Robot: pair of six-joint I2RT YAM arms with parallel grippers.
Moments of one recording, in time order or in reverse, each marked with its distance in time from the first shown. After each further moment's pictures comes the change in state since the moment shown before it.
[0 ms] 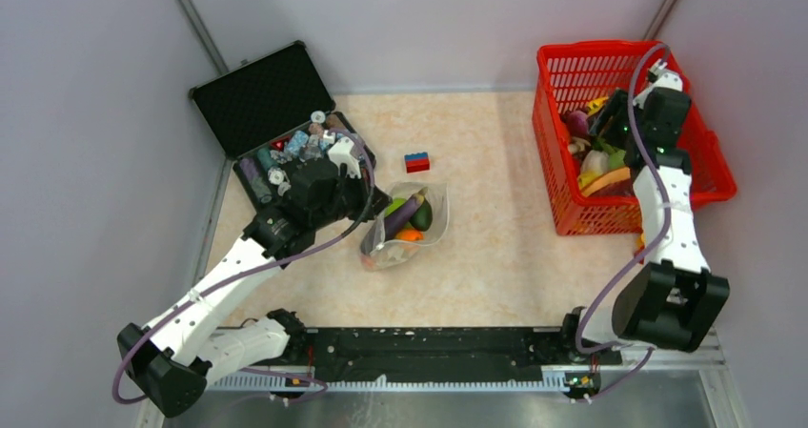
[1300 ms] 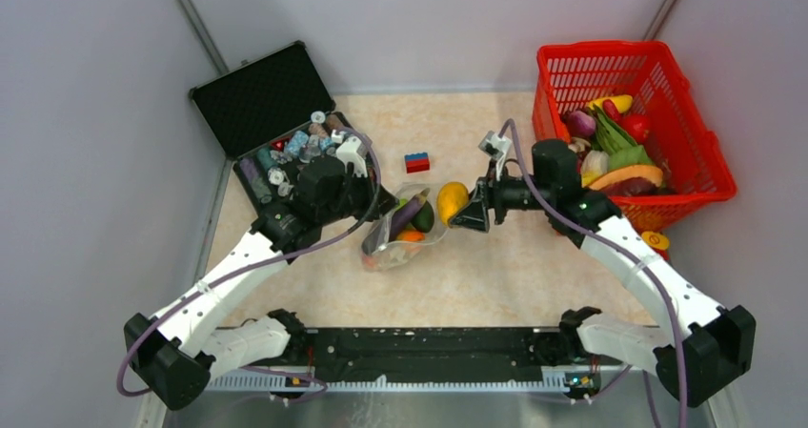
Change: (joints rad) left arm 0.000 0.048 0.000 0.030 0.056 -0.029; right arm 0.720 -0.337 -0.309 0.026 -0.650 -0.082
